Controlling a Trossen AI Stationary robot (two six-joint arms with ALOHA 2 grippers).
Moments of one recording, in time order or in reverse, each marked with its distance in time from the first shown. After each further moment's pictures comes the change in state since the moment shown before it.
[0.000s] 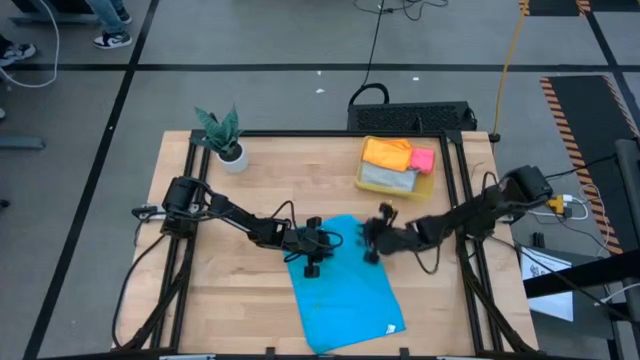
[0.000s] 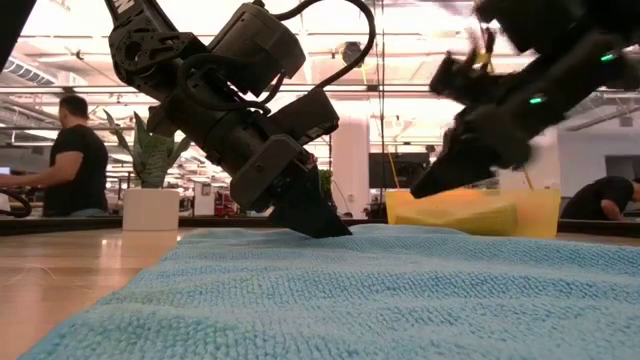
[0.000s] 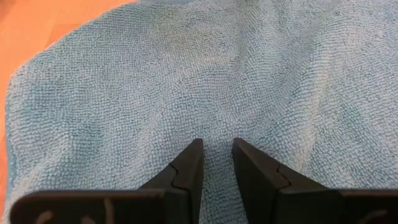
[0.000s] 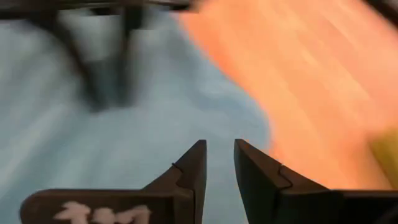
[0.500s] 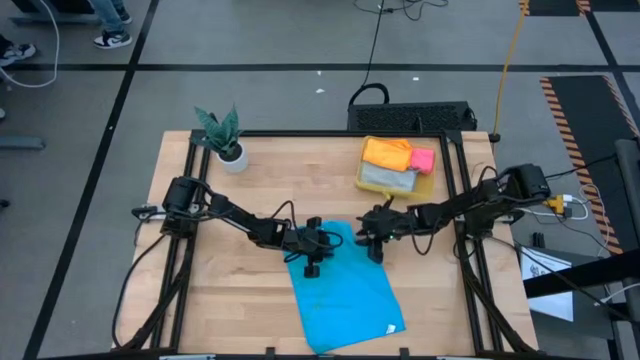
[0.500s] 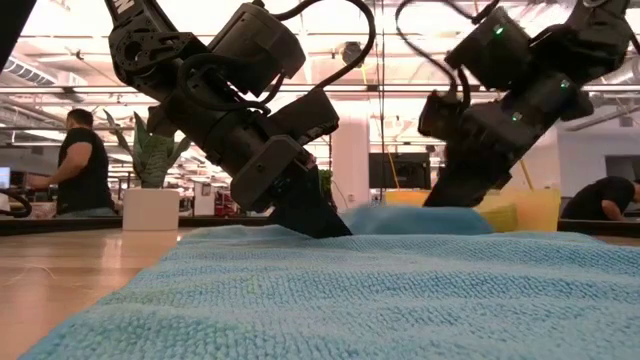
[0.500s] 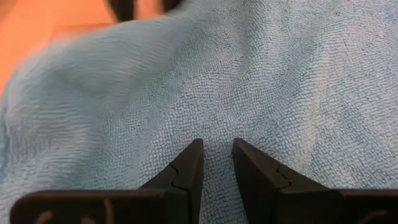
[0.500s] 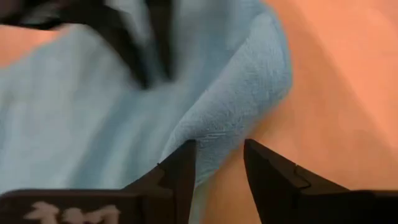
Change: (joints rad) left arm 0.000 0.000 0.000 0.004 -0.004 0.002; right arm -0.226 -0.008 -0.082 0.112 -0.523 0.099
